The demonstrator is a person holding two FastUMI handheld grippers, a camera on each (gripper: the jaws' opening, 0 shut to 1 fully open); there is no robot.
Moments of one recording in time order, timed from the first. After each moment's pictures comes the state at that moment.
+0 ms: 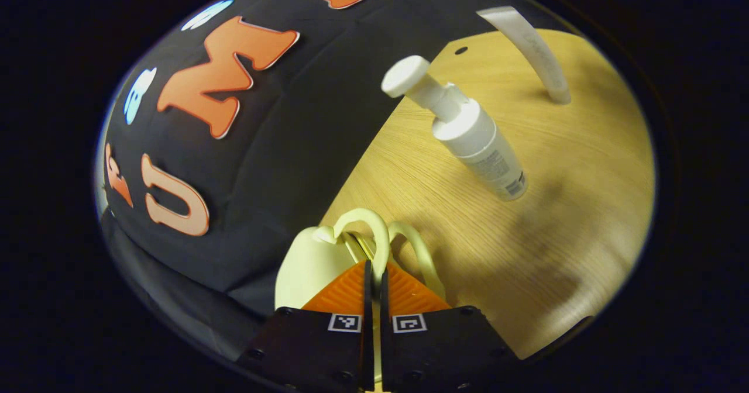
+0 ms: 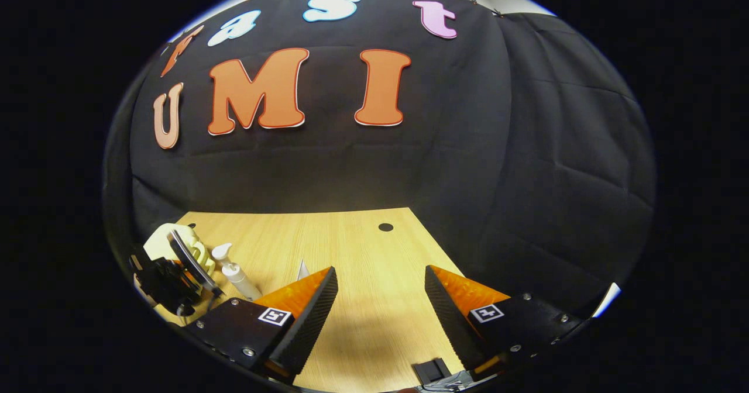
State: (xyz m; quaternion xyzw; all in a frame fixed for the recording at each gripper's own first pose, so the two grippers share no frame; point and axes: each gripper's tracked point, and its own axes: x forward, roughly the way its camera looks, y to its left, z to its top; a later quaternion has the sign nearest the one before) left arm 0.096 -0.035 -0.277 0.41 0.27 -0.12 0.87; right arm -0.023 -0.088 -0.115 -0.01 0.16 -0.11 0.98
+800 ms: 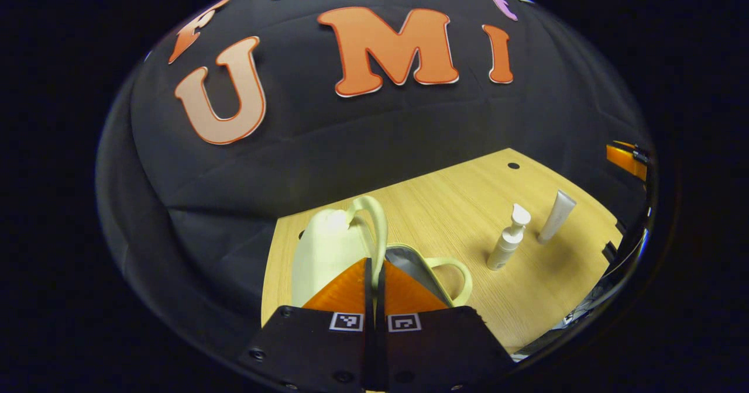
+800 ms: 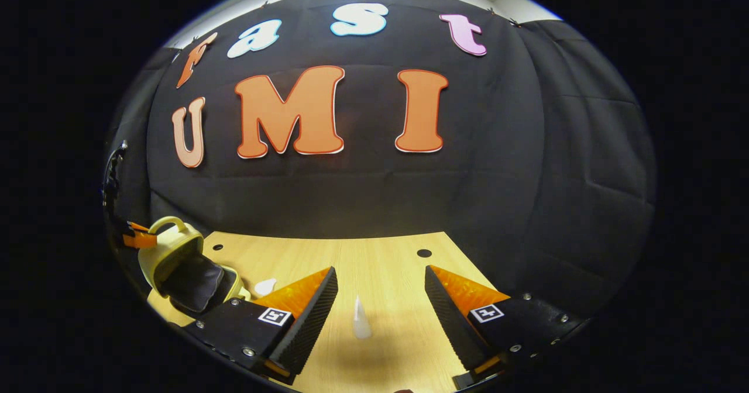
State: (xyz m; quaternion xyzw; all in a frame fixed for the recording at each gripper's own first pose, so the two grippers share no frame) left arm 0.124 0.075 -0.188 0.10 0.26 -0.14 0.95; right arm 0.023 -0.002 -0.073 0.00 0.11 -0.05 0.99
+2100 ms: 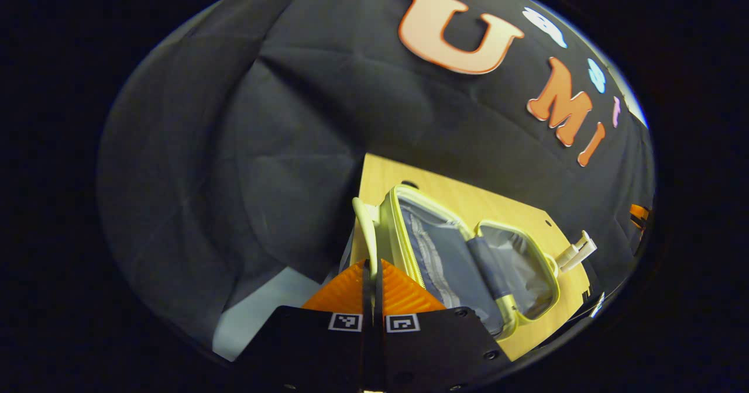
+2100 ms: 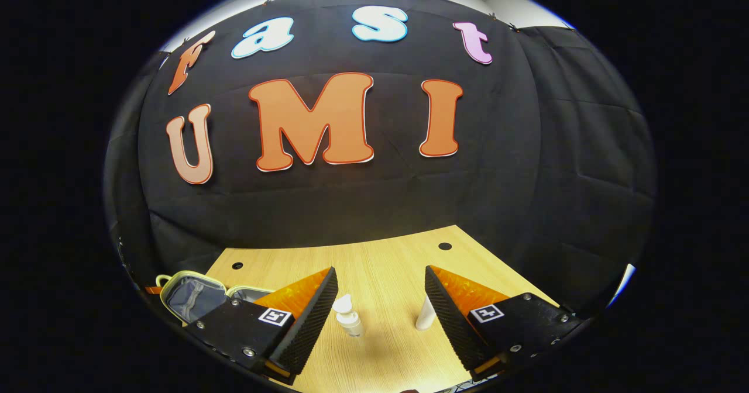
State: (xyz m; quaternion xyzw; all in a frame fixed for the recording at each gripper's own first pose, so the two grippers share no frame) left arm 0.134 0.429 -0.422 -0.19 0.32 -0.08 0.92; right arm 0.007 0.122 -0.036 0.03 0.12 -0.09 0.99
